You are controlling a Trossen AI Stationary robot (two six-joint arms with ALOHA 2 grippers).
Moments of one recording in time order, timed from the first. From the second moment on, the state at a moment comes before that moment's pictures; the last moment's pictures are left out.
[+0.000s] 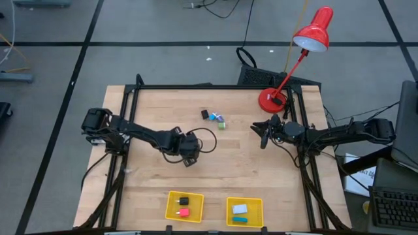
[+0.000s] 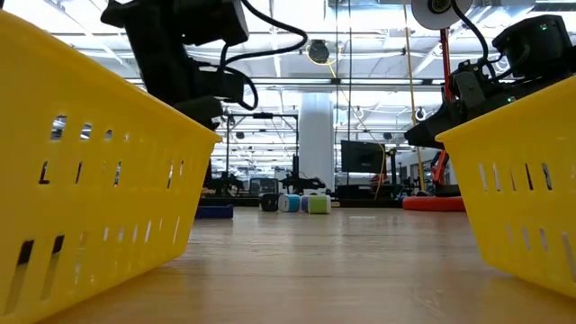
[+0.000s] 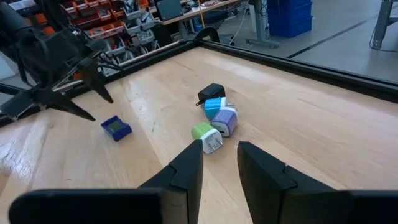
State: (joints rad) left arm -0.16 1.70 1.05 -0.66 -0.35 -0.53; right arm -0.12 0.86 0.02 0.66 0.29 0.33
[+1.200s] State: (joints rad) left arm -0.02 1.69 0.79 -0.27 -0.11 -0.19; right arm -0.12 0.86 0.02 0.66 0.29 0.33
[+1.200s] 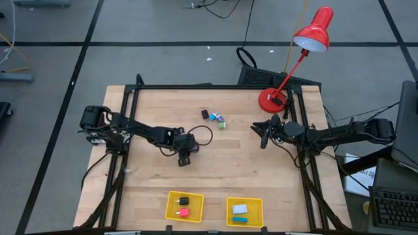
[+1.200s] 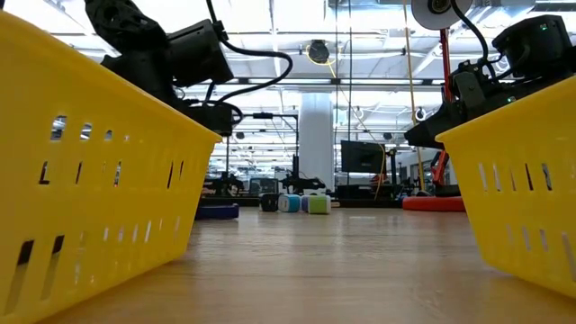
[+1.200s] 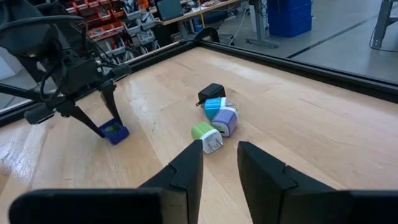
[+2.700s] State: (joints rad) left arm -0.15 1.70 1.15 -0.14 -0.74 0.62; right arm 0.02 1.39 0.40 0.97 0.23 0.47
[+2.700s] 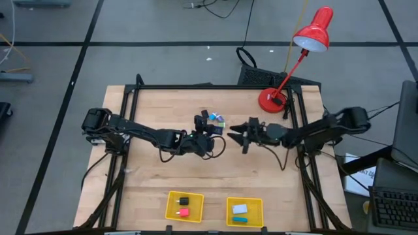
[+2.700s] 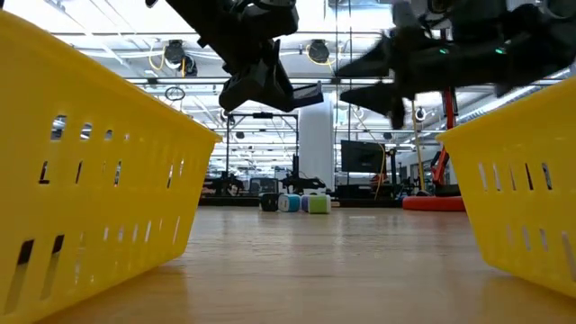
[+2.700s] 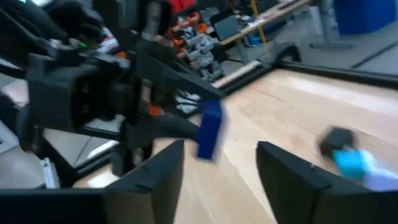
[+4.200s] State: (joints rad) left arm -0.25 1.62 1.15 -0.16 -0.70 0.37; right arm -0.02 1.52 0.53 0.90 0.07 0.38
